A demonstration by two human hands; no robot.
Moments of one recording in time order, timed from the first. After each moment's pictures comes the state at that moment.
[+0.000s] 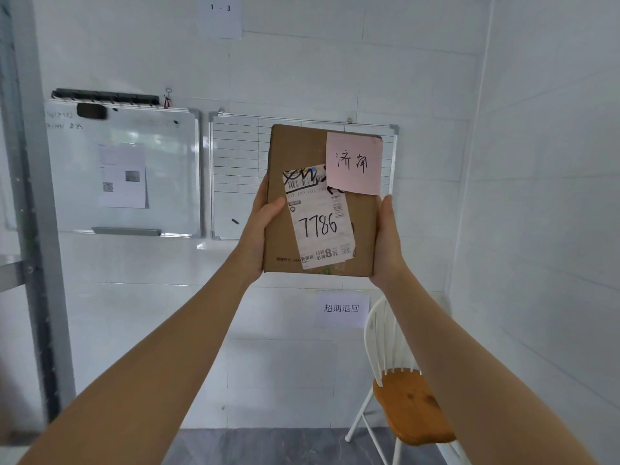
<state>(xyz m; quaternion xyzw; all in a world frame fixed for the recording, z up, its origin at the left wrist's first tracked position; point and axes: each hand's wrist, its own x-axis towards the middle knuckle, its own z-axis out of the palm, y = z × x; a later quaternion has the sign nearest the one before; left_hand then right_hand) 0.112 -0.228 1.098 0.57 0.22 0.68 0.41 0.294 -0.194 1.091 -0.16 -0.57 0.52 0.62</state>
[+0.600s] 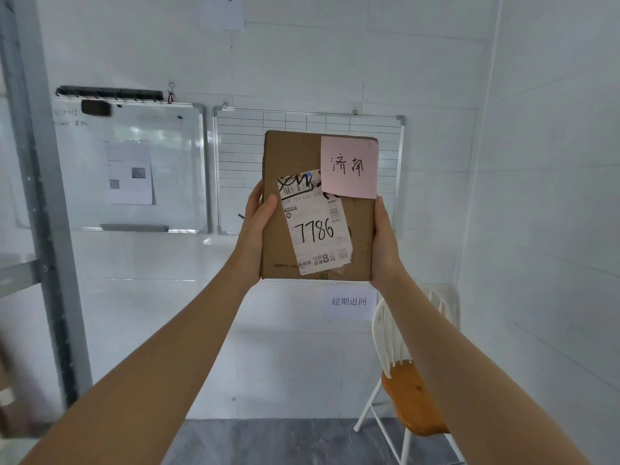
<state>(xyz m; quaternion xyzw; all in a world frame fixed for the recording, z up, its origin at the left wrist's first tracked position) 0.091 -0.227 1.087 0.54 0.26 0.69 0.41 0.276 -0.185 1.078 -0.17 -0.57 0.51 0.61</state>
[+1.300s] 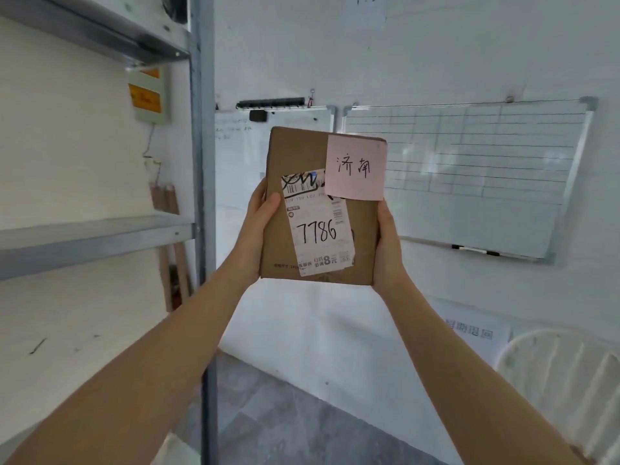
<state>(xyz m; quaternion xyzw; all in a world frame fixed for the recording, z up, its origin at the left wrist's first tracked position) 0.043 -0.300 1.072 0.47 0.38 0.76 0.23 0.188 -0.184 1.066 -0.02 -0.60 0.65 0.48</state>
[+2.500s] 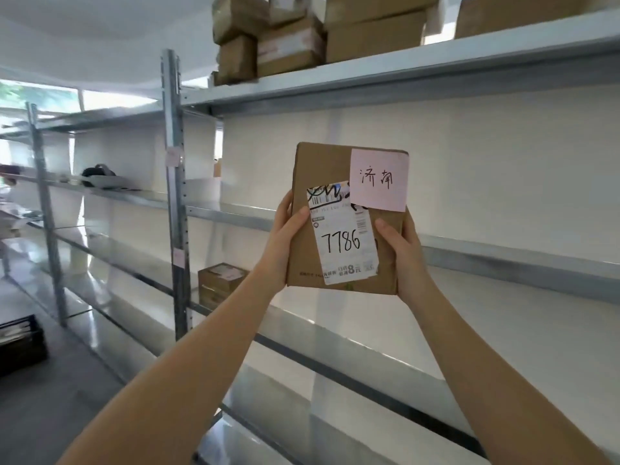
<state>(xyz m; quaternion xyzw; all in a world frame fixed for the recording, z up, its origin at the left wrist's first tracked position) 0.168 -1.094 1.061 0.05 0.60 0.72 -0.34 0.065 -0.942 1.060 0.38 -0.47 0.79 -0.08</state>
